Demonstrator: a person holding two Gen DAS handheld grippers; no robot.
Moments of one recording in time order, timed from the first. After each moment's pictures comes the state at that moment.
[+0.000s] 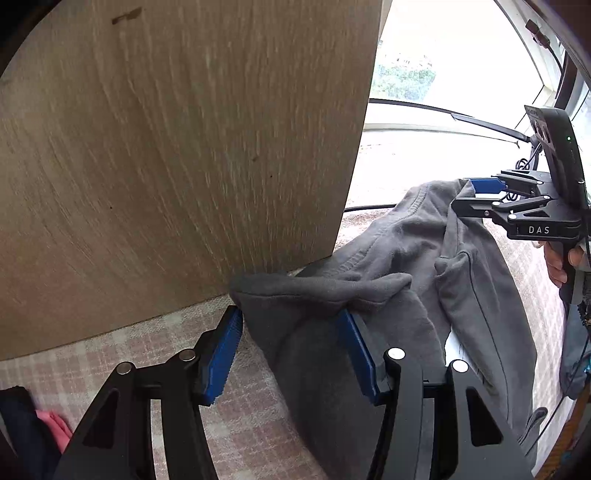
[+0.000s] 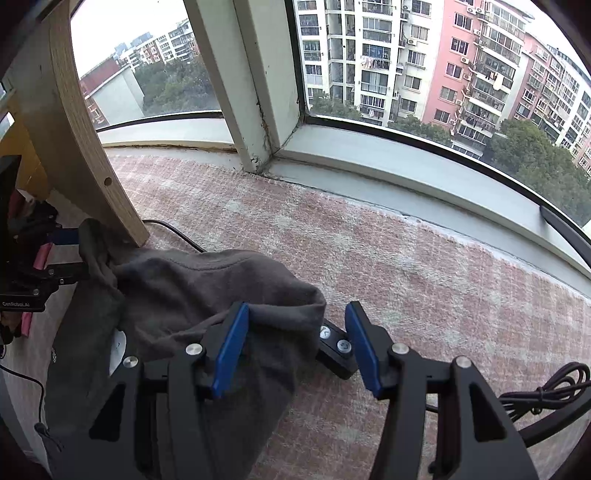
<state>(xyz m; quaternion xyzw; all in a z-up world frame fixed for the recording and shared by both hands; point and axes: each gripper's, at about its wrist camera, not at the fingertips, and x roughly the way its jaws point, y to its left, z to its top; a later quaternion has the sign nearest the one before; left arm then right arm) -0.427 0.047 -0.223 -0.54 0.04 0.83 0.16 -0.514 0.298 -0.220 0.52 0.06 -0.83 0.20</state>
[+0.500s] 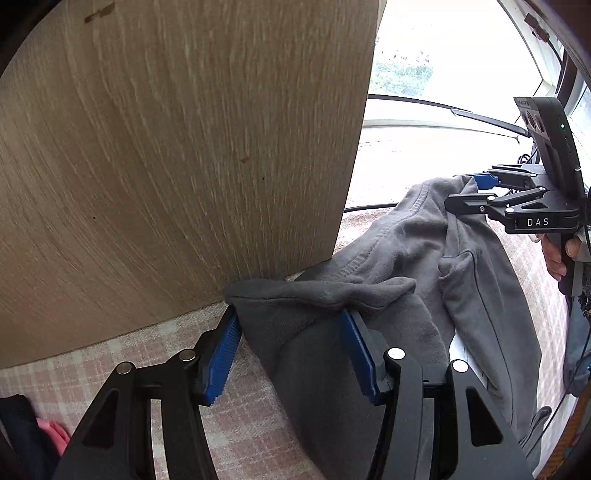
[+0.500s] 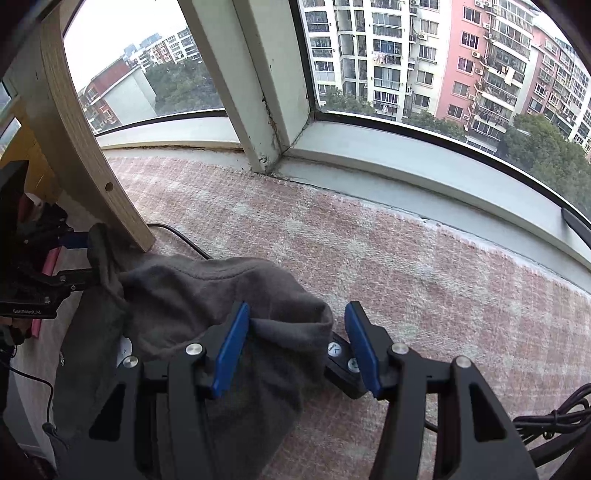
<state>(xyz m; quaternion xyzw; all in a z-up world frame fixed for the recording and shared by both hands) -0.413 0.061 -0.223 -0.54 0.05 0.82 0.17 -0.519 0.301 -0.225 0.53 0.04 -0.82 0.23</state>
